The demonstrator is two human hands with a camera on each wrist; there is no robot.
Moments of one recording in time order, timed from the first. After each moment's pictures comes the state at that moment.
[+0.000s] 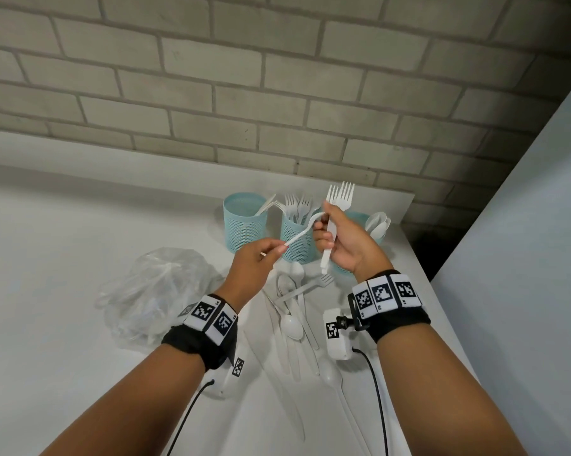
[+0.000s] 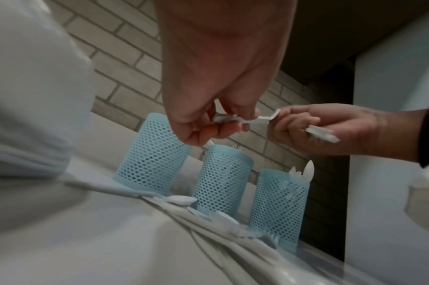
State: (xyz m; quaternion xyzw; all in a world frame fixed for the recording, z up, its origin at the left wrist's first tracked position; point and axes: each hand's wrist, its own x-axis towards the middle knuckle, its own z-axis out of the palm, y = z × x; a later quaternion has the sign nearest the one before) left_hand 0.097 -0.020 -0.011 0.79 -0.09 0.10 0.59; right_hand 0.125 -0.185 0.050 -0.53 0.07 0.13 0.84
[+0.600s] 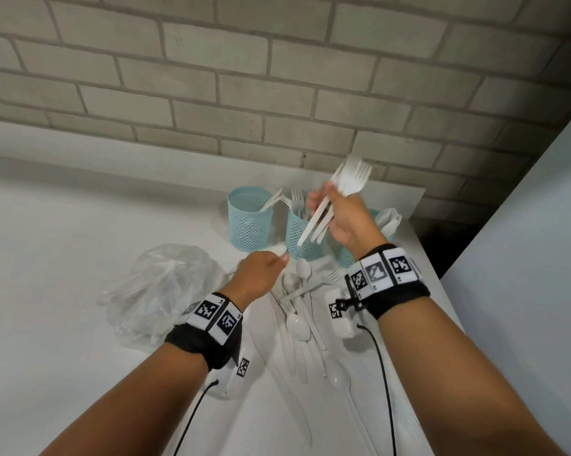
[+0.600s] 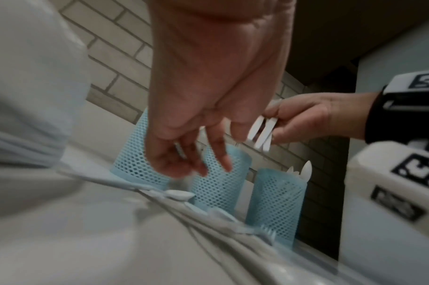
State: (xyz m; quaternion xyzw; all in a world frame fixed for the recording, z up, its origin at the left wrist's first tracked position) left_hand 0.100 -0.017 -0.014 0.91 -0.03 -0.06 0.41; right_hand 0.153 -0.162 0.066 -0.60 0.10 -0.02 0.80
